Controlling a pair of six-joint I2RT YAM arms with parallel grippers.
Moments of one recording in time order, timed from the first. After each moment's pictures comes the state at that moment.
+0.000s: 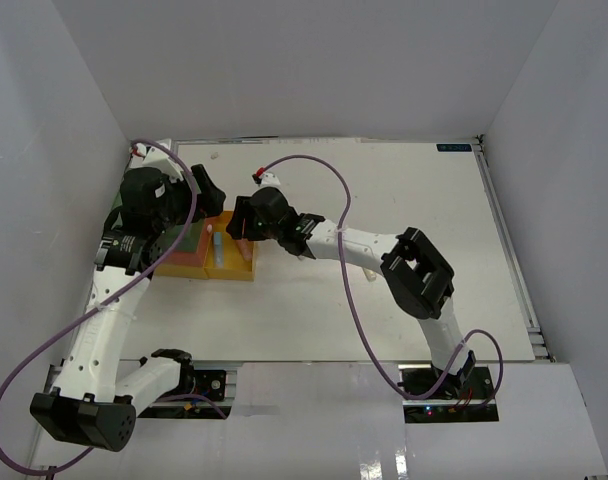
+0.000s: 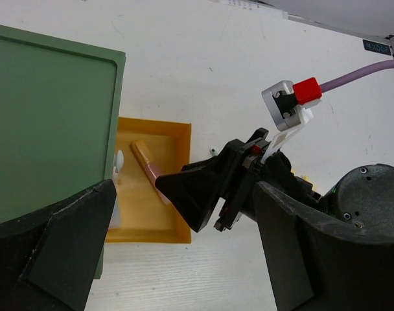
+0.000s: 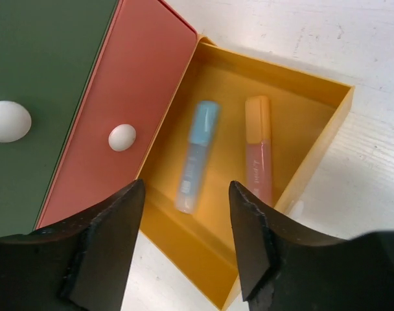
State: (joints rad) left arm -0.17 1.02 1.18 -0.56 0.05 -0.33; right arm 0.98 2.08 1.61 0.01 0.10 0.73
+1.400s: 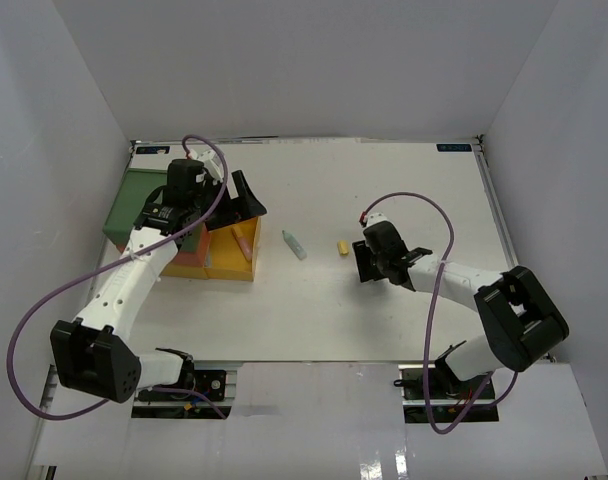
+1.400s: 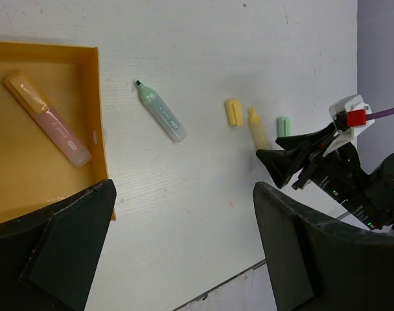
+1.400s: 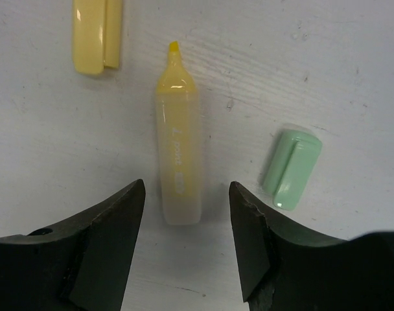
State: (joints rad) left arm -0.26 1.27 1.18 -0.55 0.31 -0.50; right arm 0.61 1.44 0.69 -0.14 0.21 0.20
